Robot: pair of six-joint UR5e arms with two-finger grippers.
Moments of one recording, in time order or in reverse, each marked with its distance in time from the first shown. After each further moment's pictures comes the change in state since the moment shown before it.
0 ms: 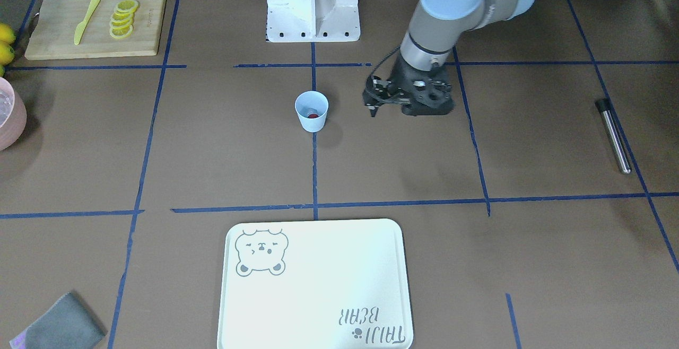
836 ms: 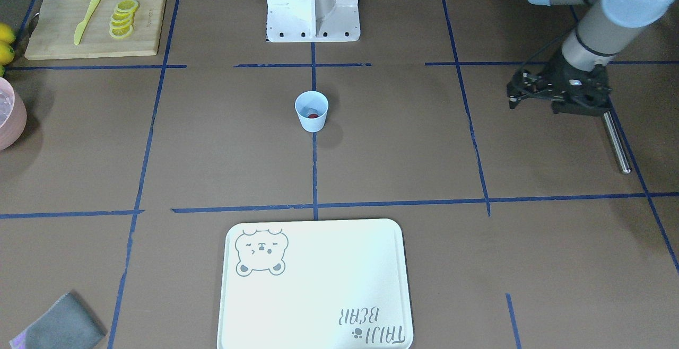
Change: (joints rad) left arm -0.375 0.375 -0.008 0.014 -0.193 0.524; right arm 0.000 0.000 0.003 0.000 0.039 0.006
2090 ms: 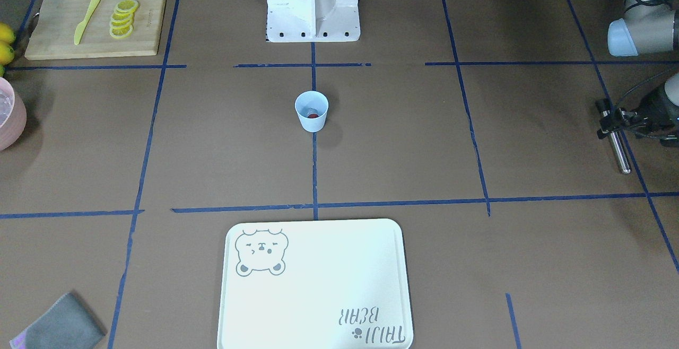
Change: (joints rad) left arm -0.061 0.071 0.403 -0.467 -0.008 0.011; right arm 0.000 0.005 0.007 0.000 0.000 0.000
